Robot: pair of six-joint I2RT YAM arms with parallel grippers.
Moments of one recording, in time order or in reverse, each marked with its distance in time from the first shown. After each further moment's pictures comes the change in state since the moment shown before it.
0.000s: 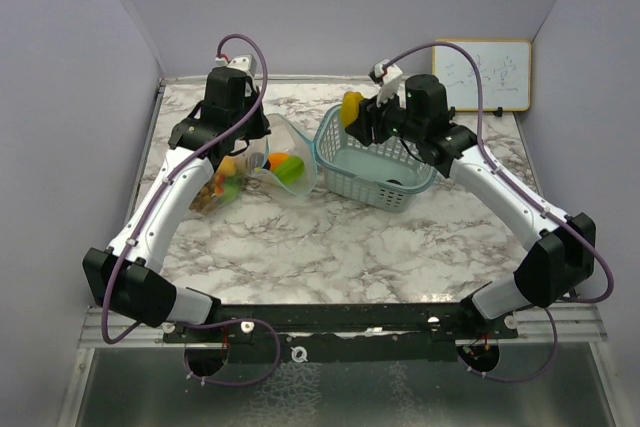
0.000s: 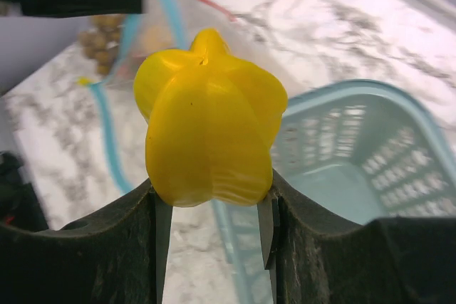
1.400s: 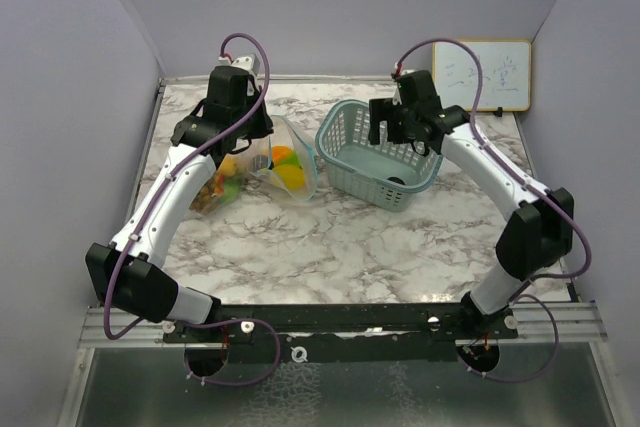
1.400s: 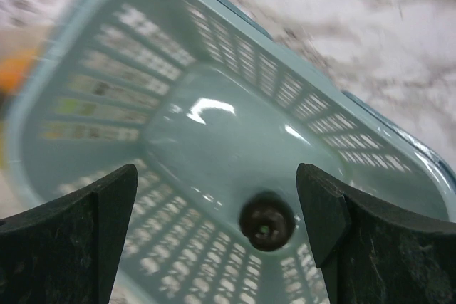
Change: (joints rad) left arm 0.000 0.012 0.005 0.001 0.032 -0.006; right arm -0.082 0.171 0.138 -0.386 0.470 0.214
